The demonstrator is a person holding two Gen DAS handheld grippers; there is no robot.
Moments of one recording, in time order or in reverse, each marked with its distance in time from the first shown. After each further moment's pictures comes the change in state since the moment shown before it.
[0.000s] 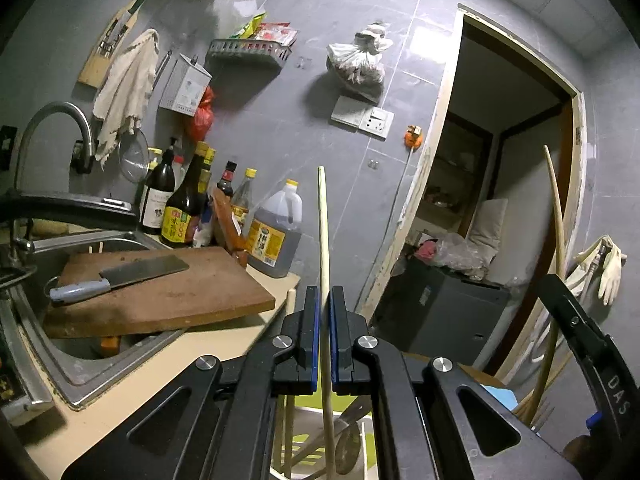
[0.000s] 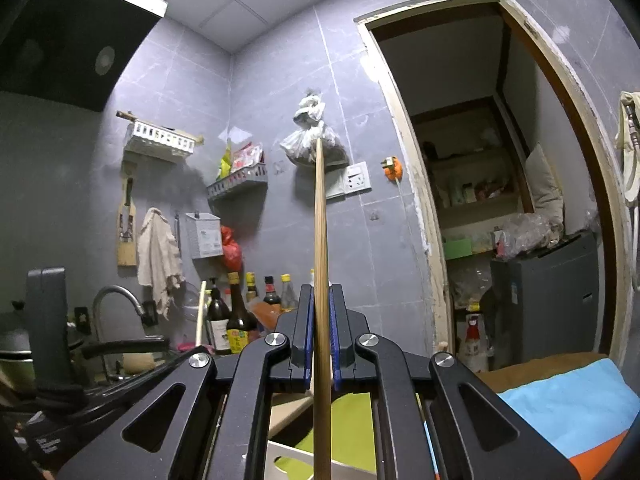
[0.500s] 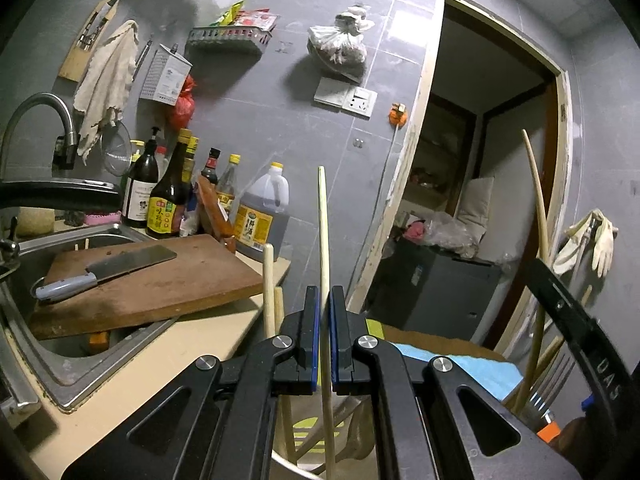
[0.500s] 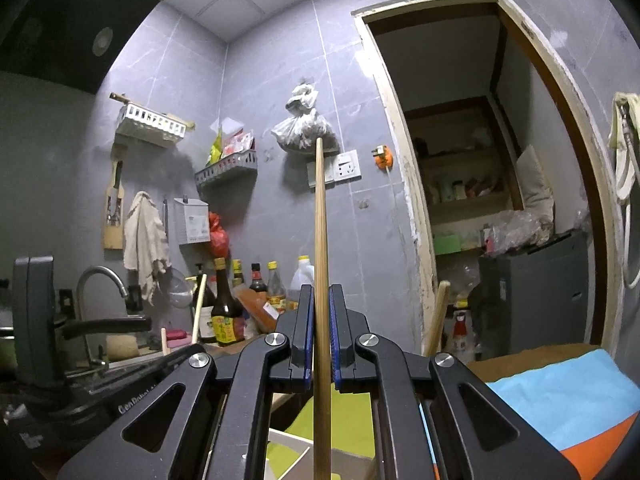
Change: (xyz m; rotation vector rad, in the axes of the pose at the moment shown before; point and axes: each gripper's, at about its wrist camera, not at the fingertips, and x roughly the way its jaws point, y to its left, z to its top) left arm 0.010 0.001 -0.020 0.055 0.051 -0.052; right arm 0.007 0.001 -0.021 -0.013 0.022 -0.028
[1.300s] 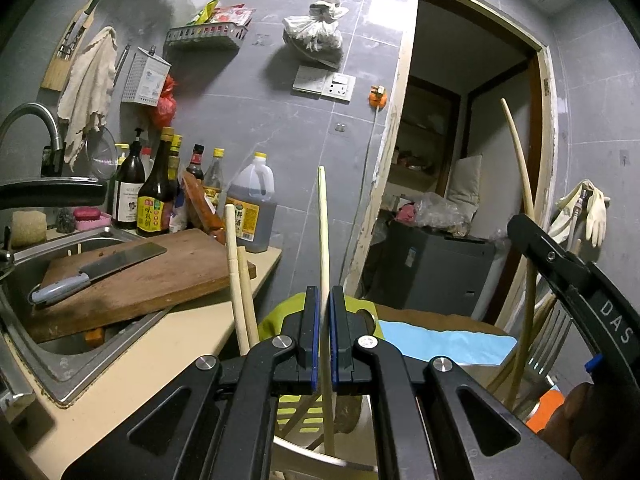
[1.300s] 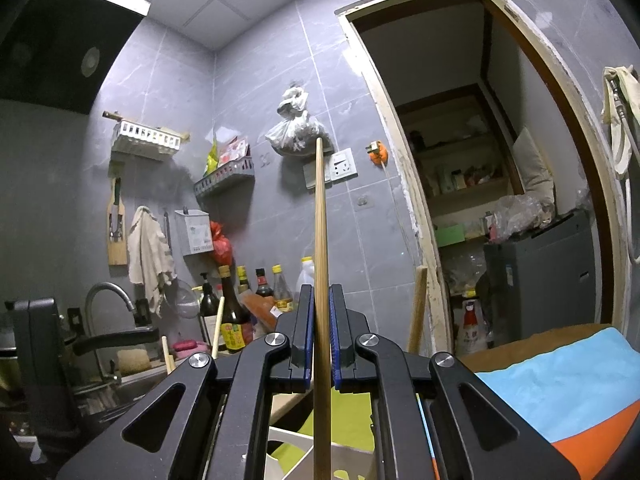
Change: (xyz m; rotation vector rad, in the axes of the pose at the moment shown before) left arm 0.000 -0.013 -0.017 0.069 0.034 -0.030; right arm -0.005 -0.009 -0.001 0.067 -0.013 0.007
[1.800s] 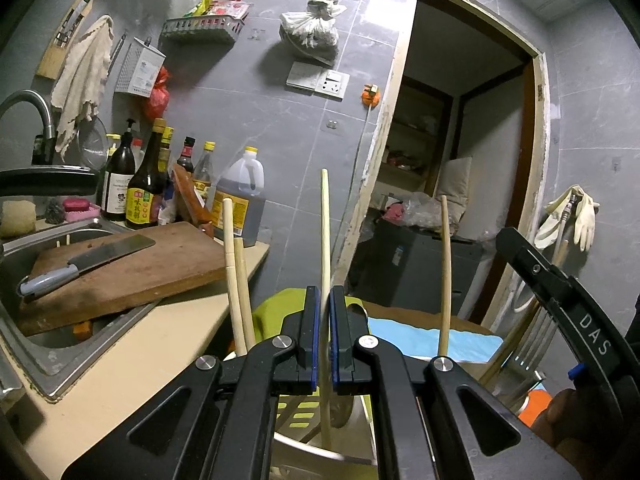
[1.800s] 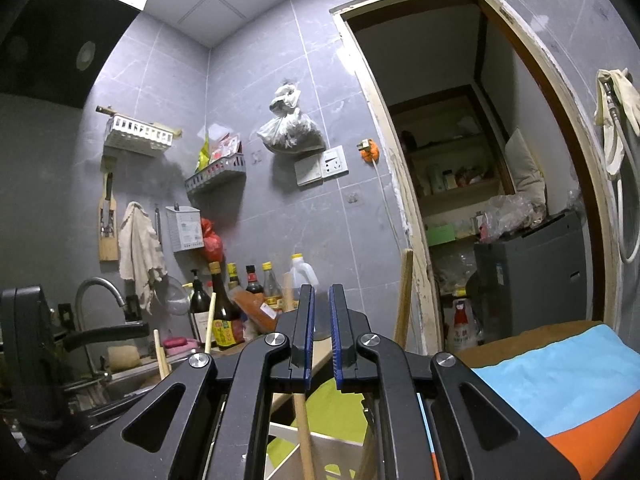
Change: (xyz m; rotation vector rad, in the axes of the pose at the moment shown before) left arm -0.002 0.006 0.001 -0.024 0.012 -0.053; right arm 0.000 0.003 -0.007 -0.011 0.007 -0.037
